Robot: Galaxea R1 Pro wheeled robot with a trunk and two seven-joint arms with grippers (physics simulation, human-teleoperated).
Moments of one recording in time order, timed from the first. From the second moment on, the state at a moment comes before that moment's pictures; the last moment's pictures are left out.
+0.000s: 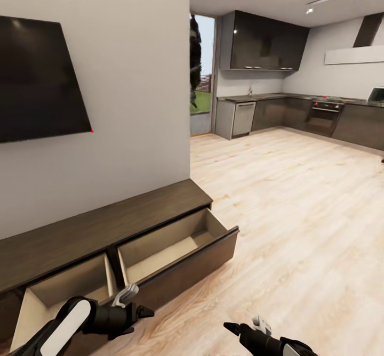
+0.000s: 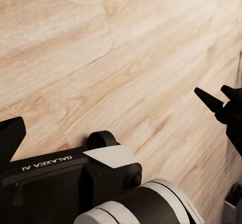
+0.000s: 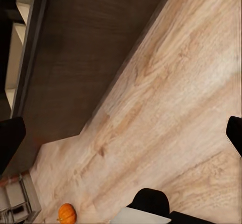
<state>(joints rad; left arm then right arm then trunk) -0.32 0.30 -0.33 -1.03 1.11 0.97 -0.07 -0.51 -0.09 0.25 -0.11 -0.73 0.28 0.68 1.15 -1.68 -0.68</state>
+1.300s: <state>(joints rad) -0.32 0.30 -0.33 -1.00 1.11 0.96 -0.07 -0.51 -0.09 0.25 -0.09 -0.73 0.24 0.68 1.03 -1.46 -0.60</state>
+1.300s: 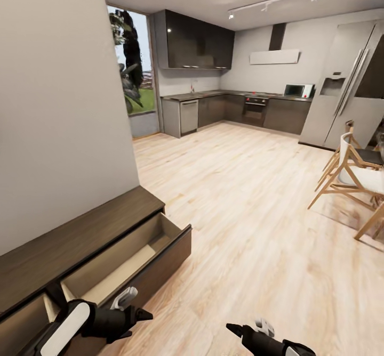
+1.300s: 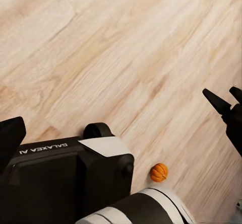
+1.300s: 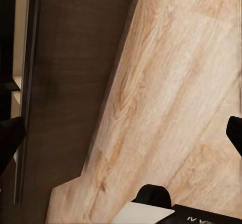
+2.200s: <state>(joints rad) -0.33 0.24 -0.33 -0.93 0.95 0.86 0.03 -0.51 -0.09 0.25 -0.06 -0.74 0.19 0.69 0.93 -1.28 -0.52</state>
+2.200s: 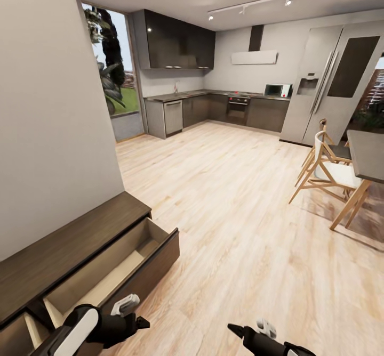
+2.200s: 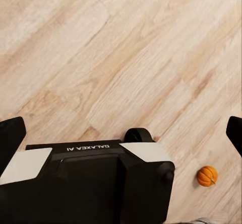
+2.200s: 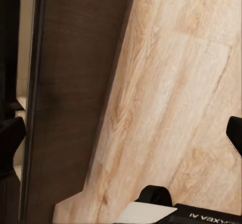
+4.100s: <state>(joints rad) -0.33 0.24 -0.33 -0.93 0.95 0.80 0.06 -0.51 -0.09 0.25 -0.05 -0.74 0.11 0.68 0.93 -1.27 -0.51</state>
